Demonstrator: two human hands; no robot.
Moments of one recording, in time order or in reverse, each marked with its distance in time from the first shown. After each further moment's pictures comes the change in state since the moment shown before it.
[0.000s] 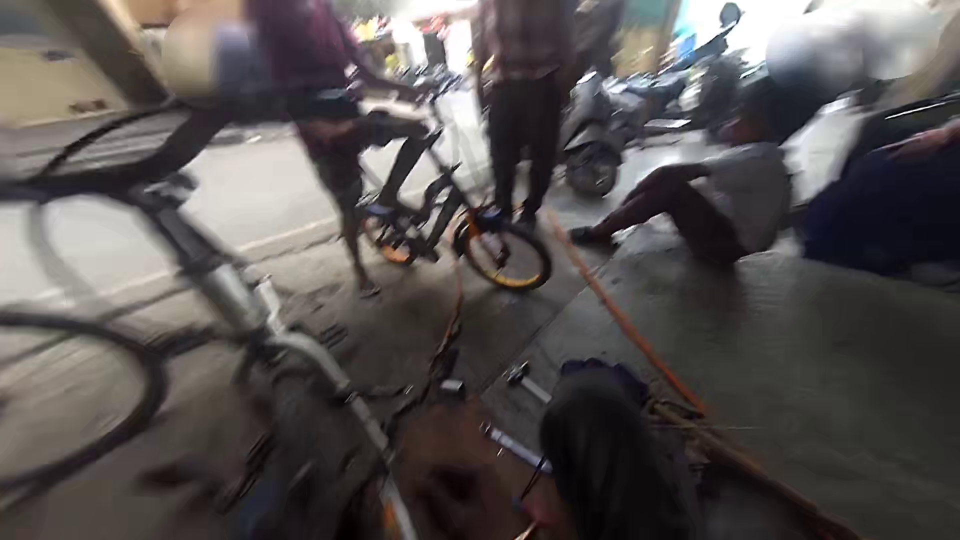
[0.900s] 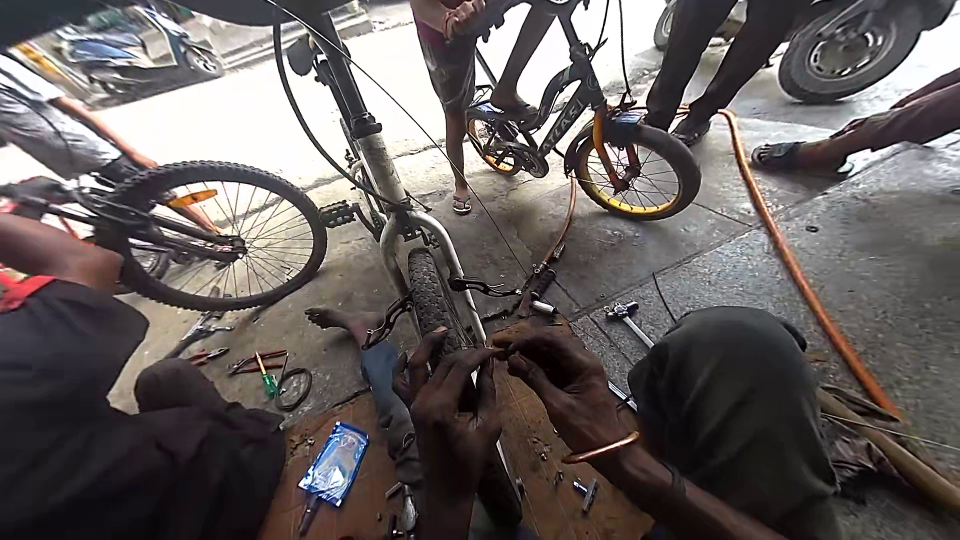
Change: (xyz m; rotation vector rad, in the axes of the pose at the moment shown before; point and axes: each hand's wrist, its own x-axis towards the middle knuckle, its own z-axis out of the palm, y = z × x) left_hand -0.011 -0.013 0.005 -0.130 0.175 -0.089; right_hand 0.029 0.024 0.015 0.165 0.017 -0.386
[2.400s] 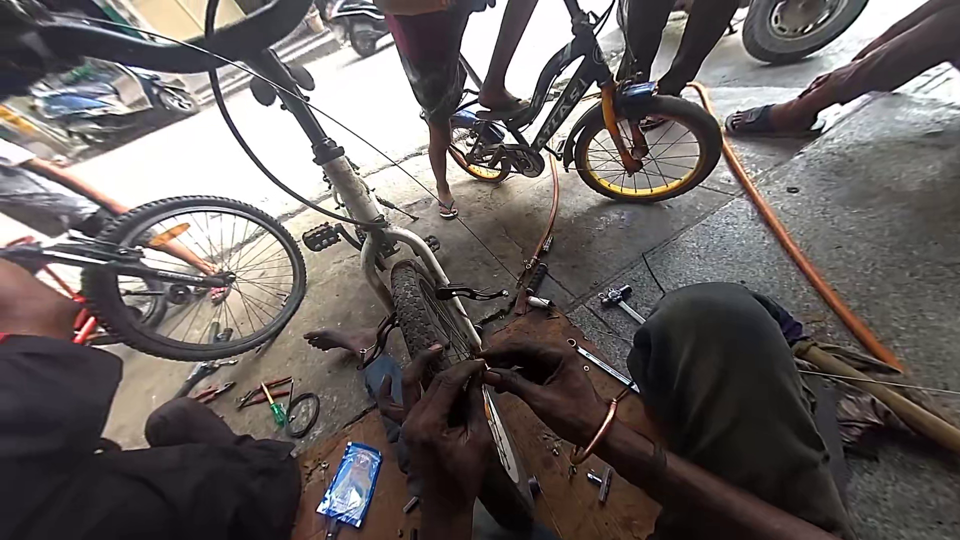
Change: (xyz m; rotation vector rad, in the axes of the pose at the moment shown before) left_hand 0.000 0.000 -0.004 -0.023 -0.003 0.058; right_hand 0.008 0.005 -0.001 0.093 -0.123 0.060
